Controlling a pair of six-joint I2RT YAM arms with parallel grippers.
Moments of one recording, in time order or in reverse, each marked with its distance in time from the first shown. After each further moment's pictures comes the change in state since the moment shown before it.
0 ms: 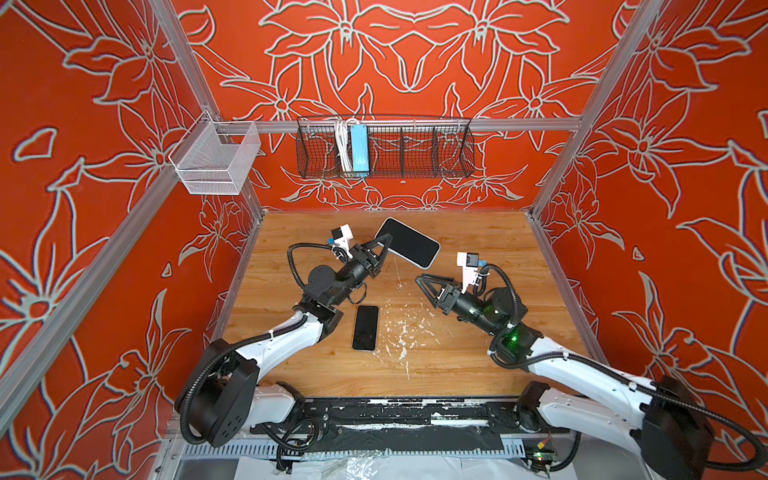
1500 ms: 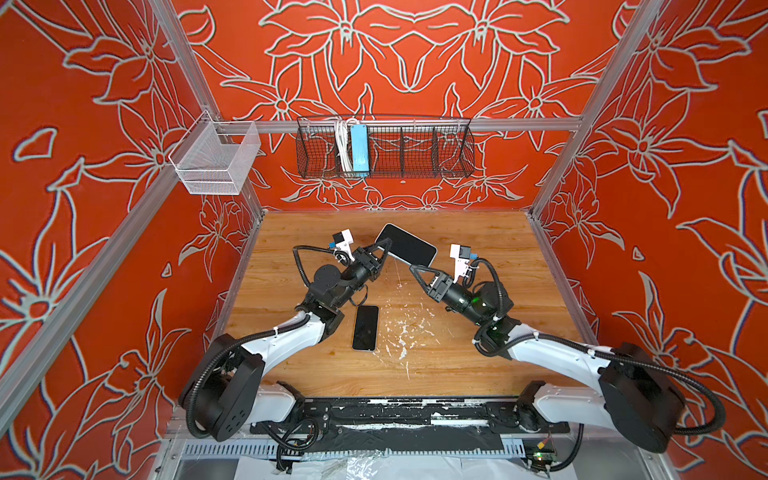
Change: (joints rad) left arm 0.000 0.045 -0.012 -0.041 -0.053 0.017; right arm -0.012 0.224 0.026 0.289 -0.020 0.157
